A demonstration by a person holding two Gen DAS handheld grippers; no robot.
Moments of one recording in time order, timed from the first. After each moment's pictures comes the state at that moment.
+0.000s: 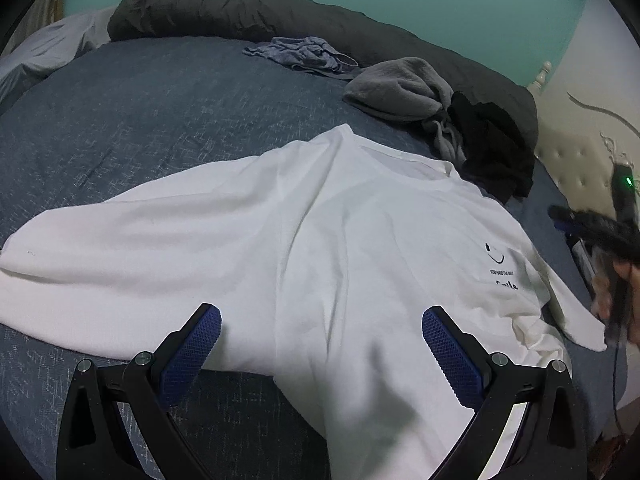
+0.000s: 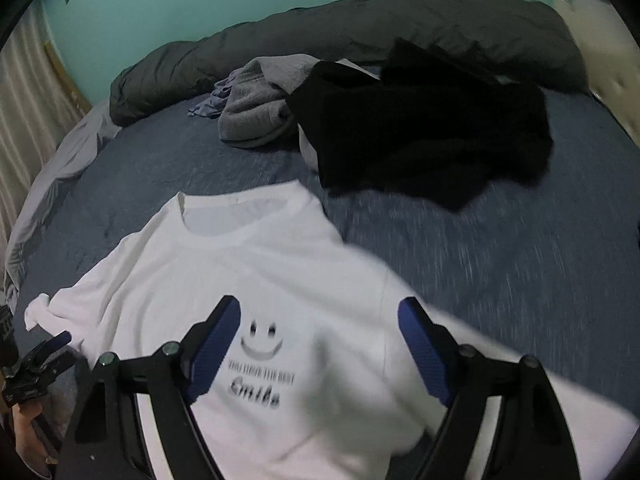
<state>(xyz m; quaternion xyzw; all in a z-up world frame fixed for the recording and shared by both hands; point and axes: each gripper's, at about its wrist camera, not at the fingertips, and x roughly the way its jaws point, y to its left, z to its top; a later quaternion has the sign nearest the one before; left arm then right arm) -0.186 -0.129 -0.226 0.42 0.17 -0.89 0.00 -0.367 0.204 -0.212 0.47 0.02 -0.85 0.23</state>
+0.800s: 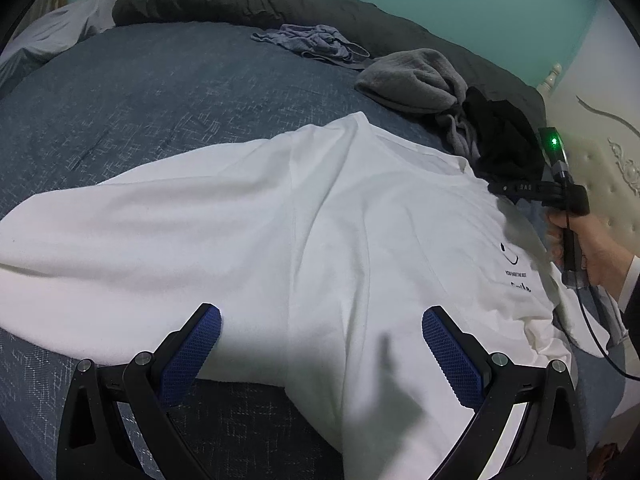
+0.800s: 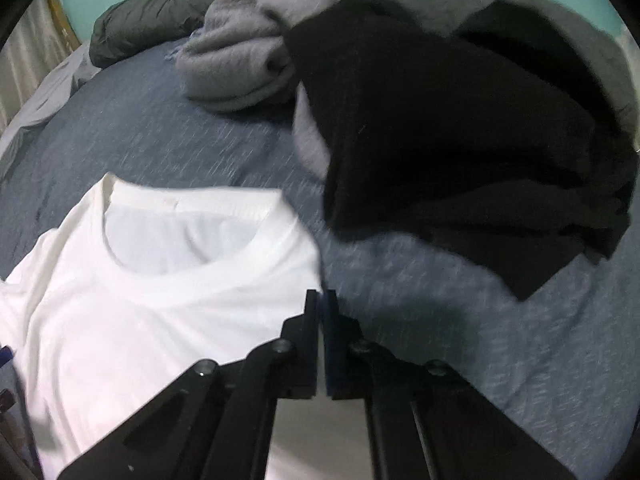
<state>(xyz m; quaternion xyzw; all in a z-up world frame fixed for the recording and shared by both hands) -0.196 -0.139 -0.244 0.43 0.18 -0.88 0.00 -0.467 0.142 -0.274 0.48 0.12 -0.84 0.22</state>
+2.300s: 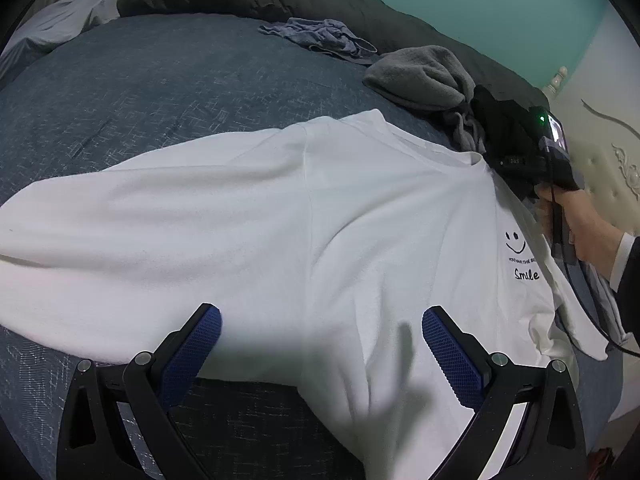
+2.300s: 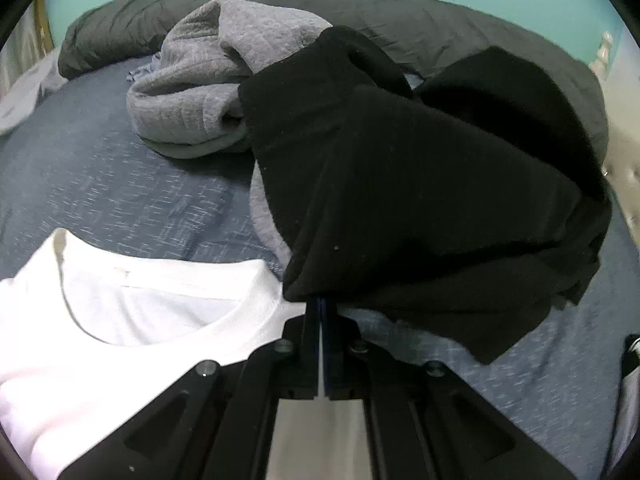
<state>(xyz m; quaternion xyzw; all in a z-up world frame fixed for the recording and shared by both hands) -0.196 -0.146 -0.251 0.44 0.19 -0.88 0.00 -0.509 0.119 -0.260 0.45 0.15 -0.87 0.15</state>
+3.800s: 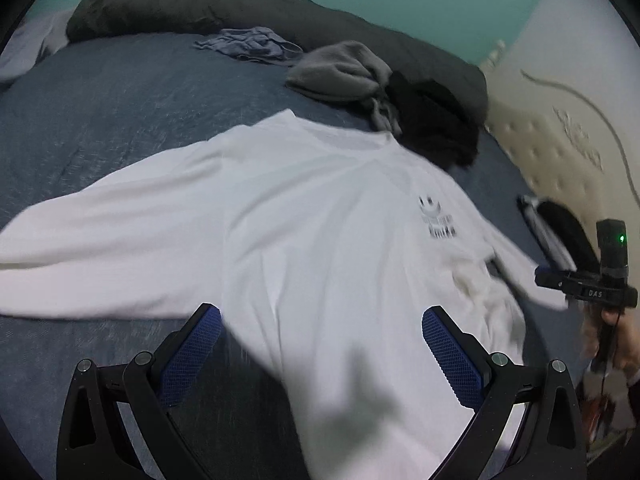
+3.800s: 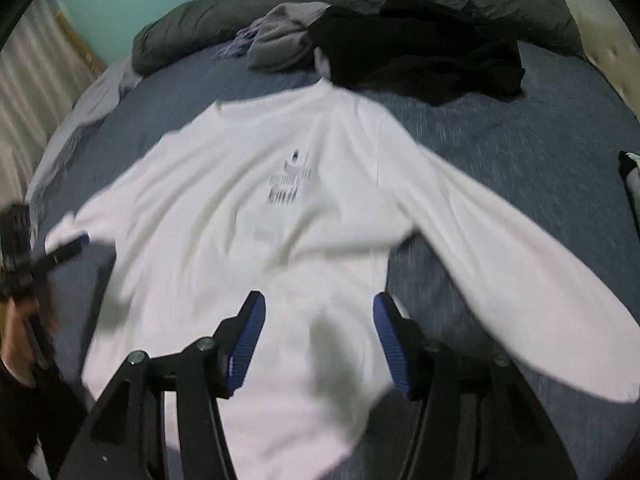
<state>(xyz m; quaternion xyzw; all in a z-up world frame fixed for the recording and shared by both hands) -0.133 -0.109 -0.193 0.45 0.15 -0.88 -0.10 -0.205 0.266 -0.217 0.53 0.04 -0.81 0.25</state>
